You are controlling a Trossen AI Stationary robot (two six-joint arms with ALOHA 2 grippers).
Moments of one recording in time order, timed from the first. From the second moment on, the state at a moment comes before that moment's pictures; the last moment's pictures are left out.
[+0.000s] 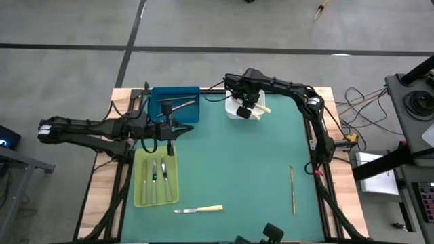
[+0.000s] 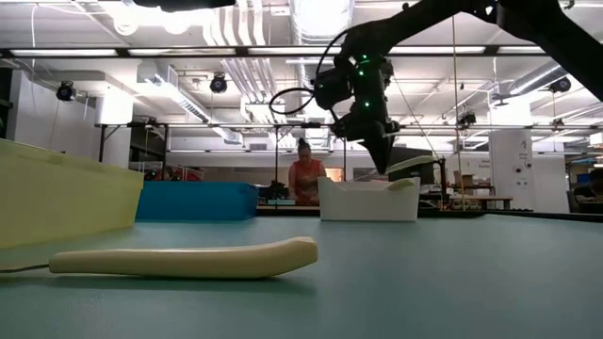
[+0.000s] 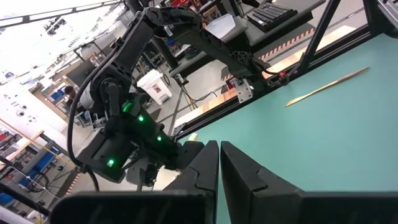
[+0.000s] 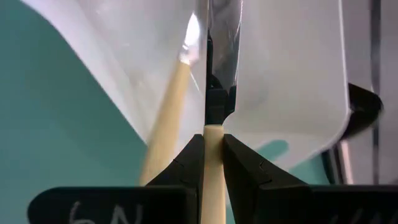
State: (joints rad) left arm 0.00 0.88 0.72 0.04 -0.15 0.57; right arm -0.53 2.11 1.90 -1.39 0.22 -0.03
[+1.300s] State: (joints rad) left arm 0.00 0.88 0.72 0.04 -0.15 0.57; right arm -0.53 2.18 1.90 -1.32 0.19 -0.01
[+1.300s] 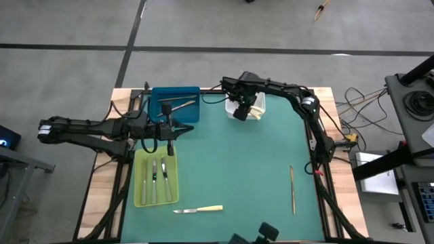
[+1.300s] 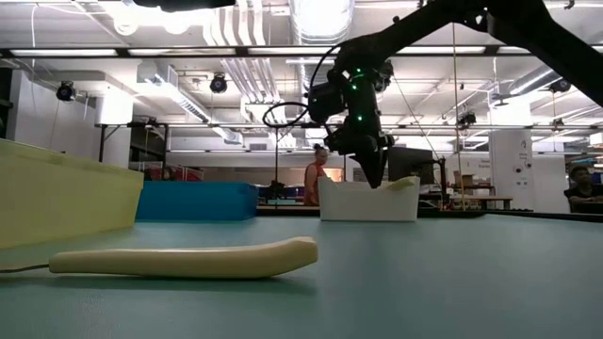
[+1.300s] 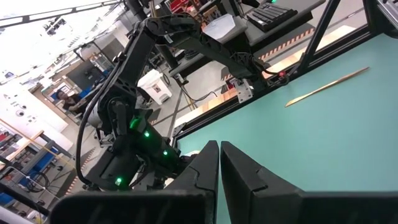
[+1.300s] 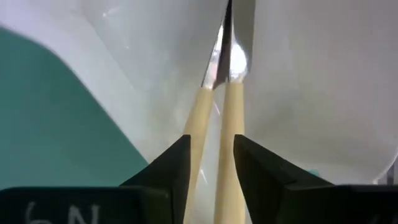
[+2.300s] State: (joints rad) left arm -0.17 1.12 0.71 0.31 -0.15 -0.07; right arm -0.03 1.49 1.42 -0.71 0.18 0.19
